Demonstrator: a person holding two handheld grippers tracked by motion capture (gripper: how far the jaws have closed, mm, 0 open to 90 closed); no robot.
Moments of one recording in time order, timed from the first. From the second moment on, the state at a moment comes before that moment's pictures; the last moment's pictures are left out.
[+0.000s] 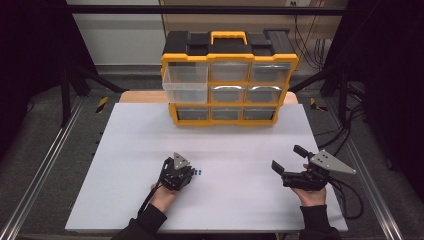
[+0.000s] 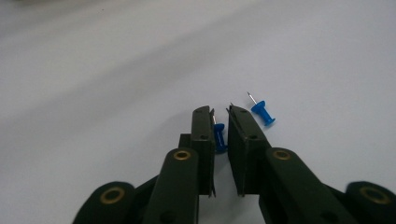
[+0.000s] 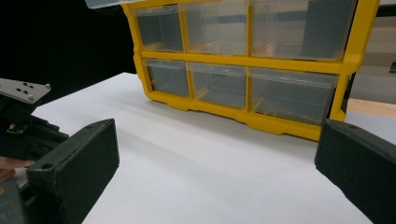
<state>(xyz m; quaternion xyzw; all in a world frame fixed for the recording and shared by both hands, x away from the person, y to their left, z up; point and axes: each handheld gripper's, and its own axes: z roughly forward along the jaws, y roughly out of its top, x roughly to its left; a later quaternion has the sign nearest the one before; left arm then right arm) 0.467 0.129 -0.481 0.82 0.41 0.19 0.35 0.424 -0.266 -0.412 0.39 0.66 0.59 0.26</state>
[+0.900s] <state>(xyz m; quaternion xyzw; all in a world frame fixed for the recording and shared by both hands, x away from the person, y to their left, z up) 0.460 0.148 -0.446 0.80 0.40 0.19 0.41 0.425 -0.263 -0.415 0.38 0.67 0.58 0.25</state>
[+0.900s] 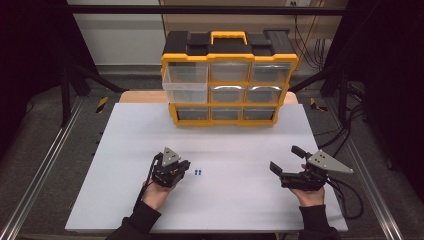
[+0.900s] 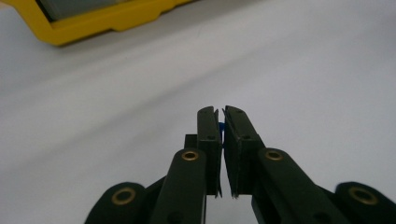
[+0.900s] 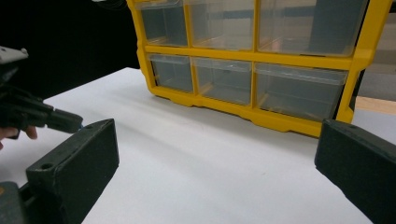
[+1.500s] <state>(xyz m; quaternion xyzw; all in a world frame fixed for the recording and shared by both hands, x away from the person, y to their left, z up) 0.454 0.168 -0.382 0.76 0.38 0.21 0.48 0.425 -0.262 -0.416 0.38 0.67 0.58 0.25</state>
